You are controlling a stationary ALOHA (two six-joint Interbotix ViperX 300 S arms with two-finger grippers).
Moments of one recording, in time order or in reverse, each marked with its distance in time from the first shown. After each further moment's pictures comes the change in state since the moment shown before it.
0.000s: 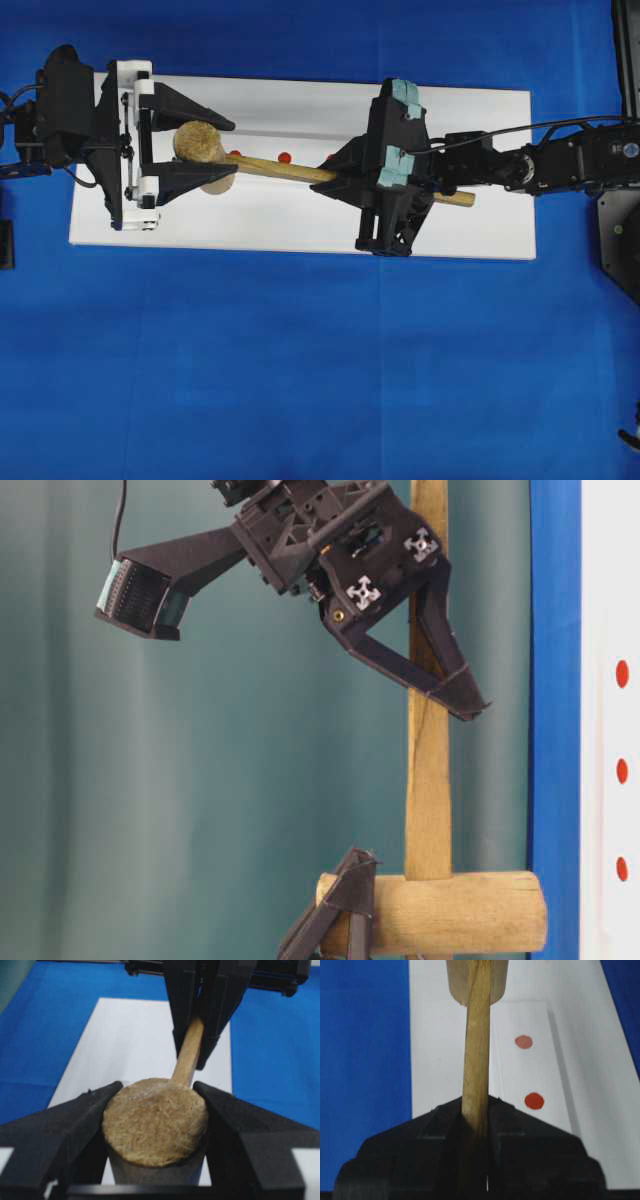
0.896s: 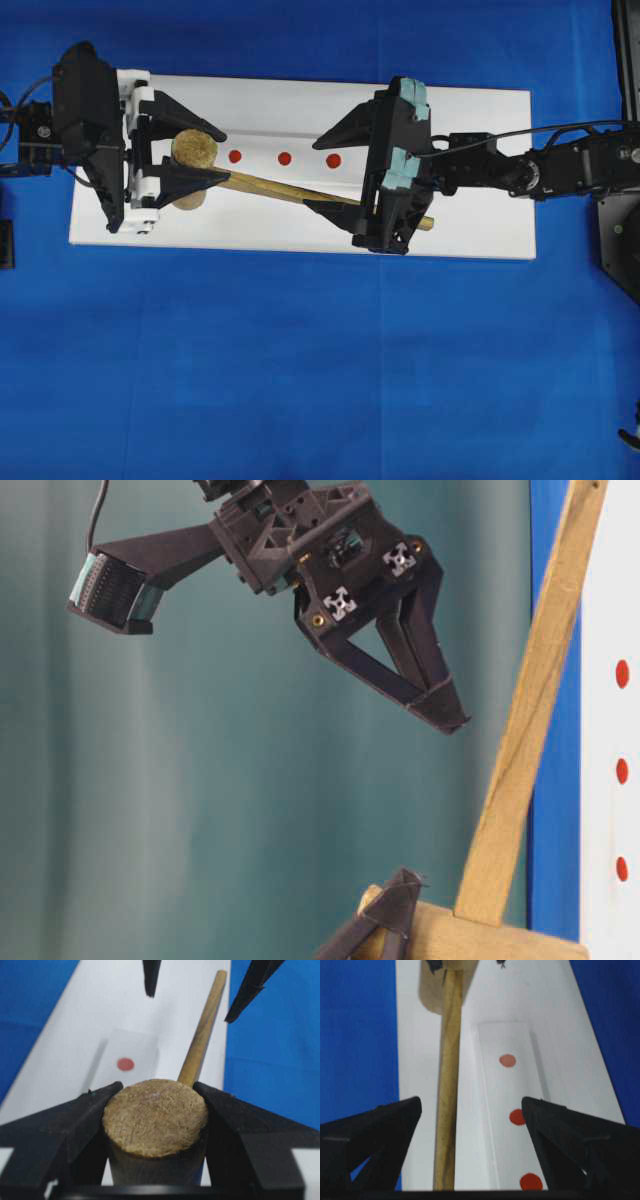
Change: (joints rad) left arm 0.000 -0.025 -0.023 -0.005 0.210 -0.161; right arm 0.020 -0.012 -0.009 -0.006 -0.078 -0.005
